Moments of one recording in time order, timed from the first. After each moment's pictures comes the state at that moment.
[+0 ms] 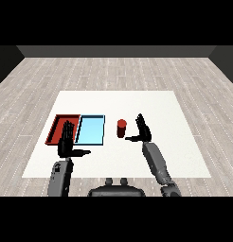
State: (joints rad) left arm 0.01 0.04 0.06 -1.62 0.10 -0.09 -0.46; right arm -0.42 0.00 0.01 -0.96 -0.23 0.03 -0.43
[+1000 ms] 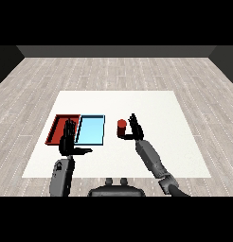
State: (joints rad) left arm -0.02 0.03 0.05 -1.62 0.11 -0.08 -0.43; right arm -0.55 0.00 0.17 -0.75 -0.45 -0.04 -0.52
